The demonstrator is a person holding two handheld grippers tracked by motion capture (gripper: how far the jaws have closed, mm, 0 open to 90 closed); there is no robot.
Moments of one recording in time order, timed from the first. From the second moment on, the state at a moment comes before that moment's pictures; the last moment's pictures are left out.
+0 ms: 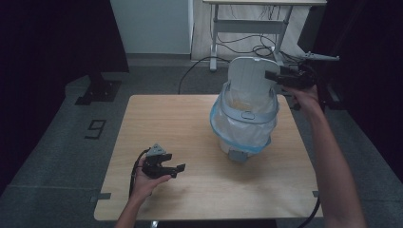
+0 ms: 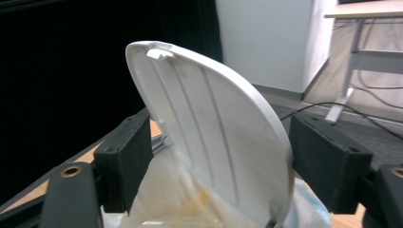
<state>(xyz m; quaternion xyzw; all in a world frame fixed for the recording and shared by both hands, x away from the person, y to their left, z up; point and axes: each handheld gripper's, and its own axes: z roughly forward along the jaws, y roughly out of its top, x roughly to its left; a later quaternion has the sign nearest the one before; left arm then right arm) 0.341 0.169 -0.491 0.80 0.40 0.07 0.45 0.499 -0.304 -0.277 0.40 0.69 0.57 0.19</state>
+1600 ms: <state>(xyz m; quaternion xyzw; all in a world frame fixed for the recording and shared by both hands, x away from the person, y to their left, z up) 0.341 0.164 -0.494 0.80 0.40 0.06 0.44 0.451 -0.256 -0.324 0.38 0.76 0.49 0.18</state>
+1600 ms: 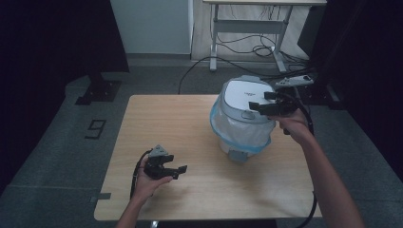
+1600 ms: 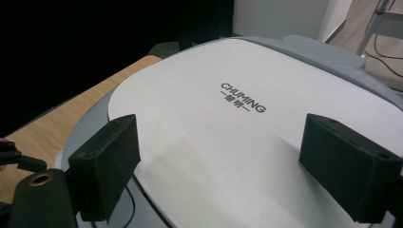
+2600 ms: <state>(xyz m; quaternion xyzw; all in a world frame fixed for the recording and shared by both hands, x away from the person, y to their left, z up) 0.339 0.164 -0.493 0.80 0.40 0.06 0.44 0.440 -0.244 -0.325 0.39 0.76 0.45 0.25</state>
